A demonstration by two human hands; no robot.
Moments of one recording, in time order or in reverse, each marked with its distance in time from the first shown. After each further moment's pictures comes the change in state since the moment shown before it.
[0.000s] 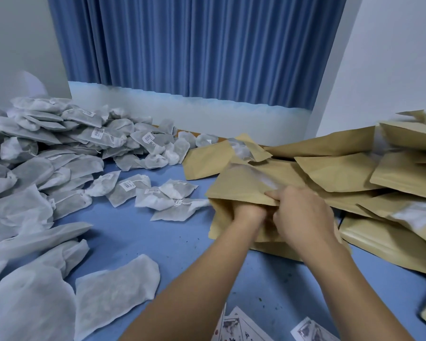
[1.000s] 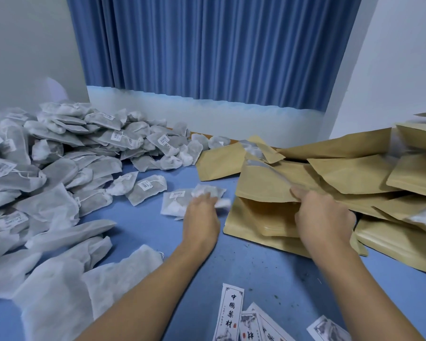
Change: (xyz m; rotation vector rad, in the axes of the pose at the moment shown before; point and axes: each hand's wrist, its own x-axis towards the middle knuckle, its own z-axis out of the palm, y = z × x) left_hand -0.042 -0.071 -0.088 0.315 0.227 -0.131; right_hand 0.004 0.009 0.021 -0.192 0.113 0.165
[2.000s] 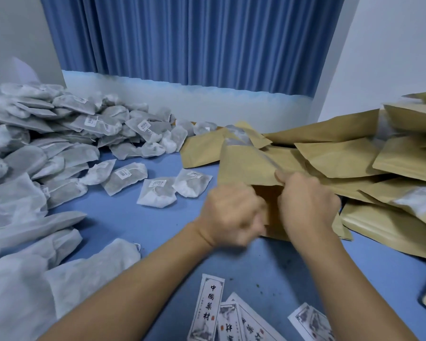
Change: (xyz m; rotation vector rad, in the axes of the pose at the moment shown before) left_hand -0.008 0.065 0.013 -0.287 0.212 0.976; right_hand 0.003 -0.001 0.002 0.062 0.008 0.025
